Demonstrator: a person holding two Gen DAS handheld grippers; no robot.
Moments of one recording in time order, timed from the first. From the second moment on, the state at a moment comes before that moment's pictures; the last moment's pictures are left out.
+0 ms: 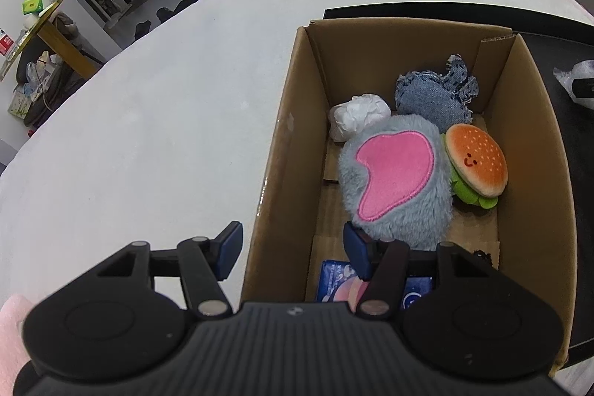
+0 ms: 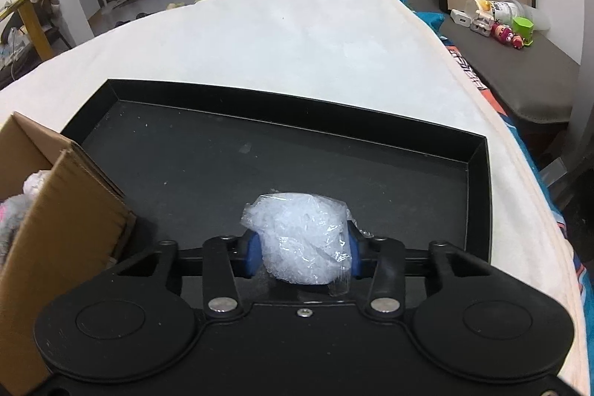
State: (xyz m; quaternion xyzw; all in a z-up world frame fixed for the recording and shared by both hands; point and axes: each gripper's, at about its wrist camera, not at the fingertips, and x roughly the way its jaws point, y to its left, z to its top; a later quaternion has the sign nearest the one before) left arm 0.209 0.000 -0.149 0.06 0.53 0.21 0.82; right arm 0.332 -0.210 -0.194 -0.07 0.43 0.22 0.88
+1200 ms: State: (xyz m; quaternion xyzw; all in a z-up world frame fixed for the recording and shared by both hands) left arm 0.181 0.037 -0.135 0.02 0.51 0.14 0.85; right arm 0.253 -0.196 -0.110 0.03 0.38 0.24 0.89
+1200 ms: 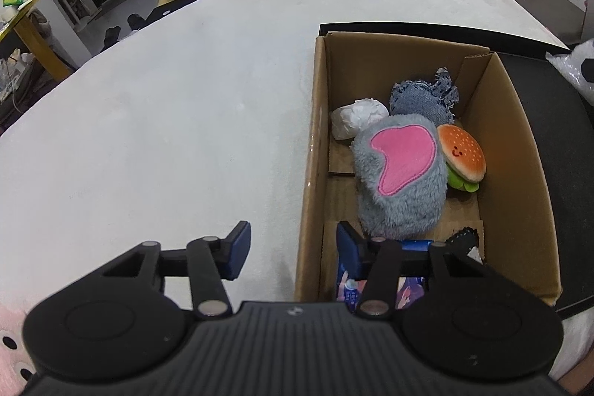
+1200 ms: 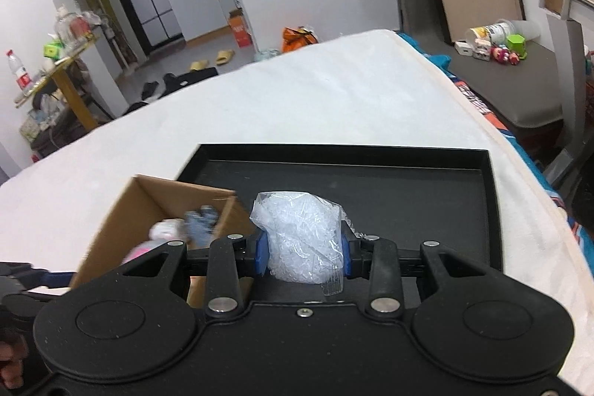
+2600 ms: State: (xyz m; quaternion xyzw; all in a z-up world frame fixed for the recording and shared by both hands) left arm 0.169 0.047 -0.134 0.00 0.51 0.09 0.85; right arm 0.203 -0.120 -0.107 0.01 0.38 0.32 0.87
